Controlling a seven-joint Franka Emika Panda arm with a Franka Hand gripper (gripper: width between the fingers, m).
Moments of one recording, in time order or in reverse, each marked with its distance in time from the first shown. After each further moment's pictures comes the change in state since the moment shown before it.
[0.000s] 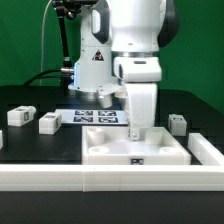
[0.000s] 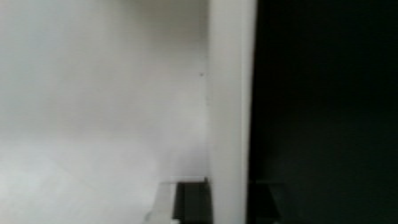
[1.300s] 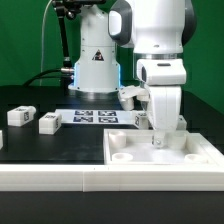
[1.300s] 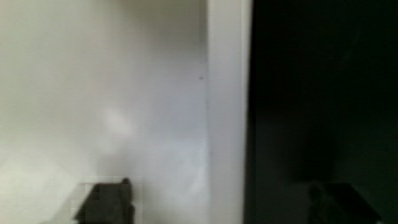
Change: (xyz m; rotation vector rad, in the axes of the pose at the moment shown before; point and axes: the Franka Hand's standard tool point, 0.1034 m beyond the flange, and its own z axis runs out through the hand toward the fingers) arm 0.033 0.016 0.002 0.004 0.010 0.058
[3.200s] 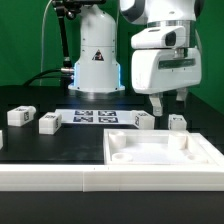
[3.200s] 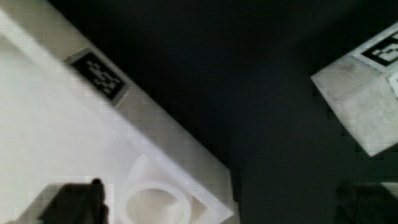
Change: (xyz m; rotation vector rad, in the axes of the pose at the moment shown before) arm 0.038 -0.023 -0.050 -0.064 0.047 0.796
